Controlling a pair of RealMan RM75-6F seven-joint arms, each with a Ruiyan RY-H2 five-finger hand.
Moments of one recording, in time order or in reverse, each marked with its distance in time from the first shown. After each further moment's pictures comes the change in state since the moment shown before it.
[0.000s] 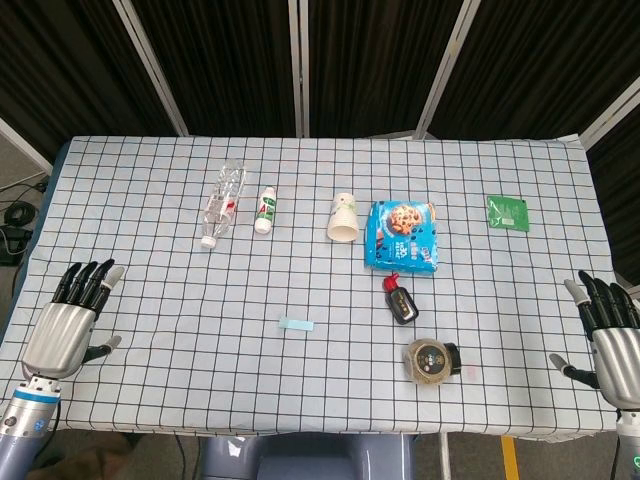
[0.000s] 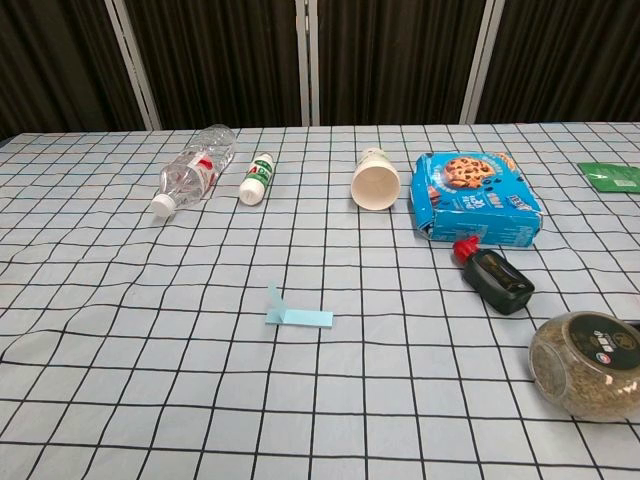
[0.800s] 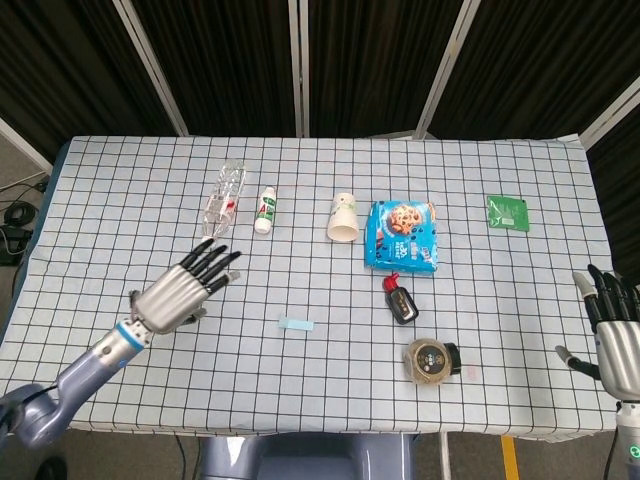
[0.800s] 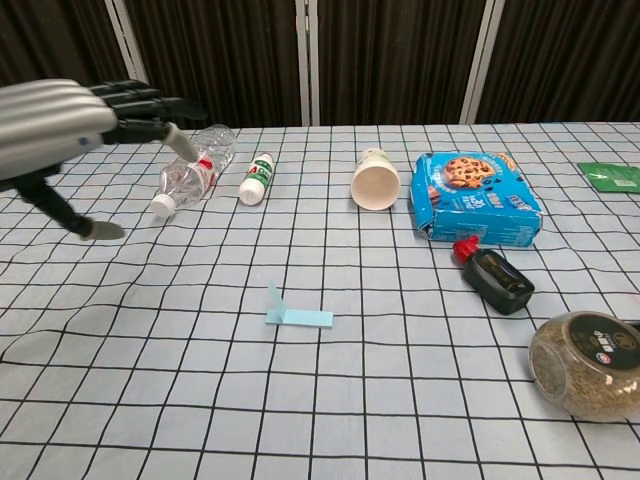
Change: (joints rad) left arm -0.409 -0.169 -0.060 0.300 0.255 -0.320 -0.145; right arm 0.008 -0.029 0.037 0.008 0.068 -0.020 -0.071
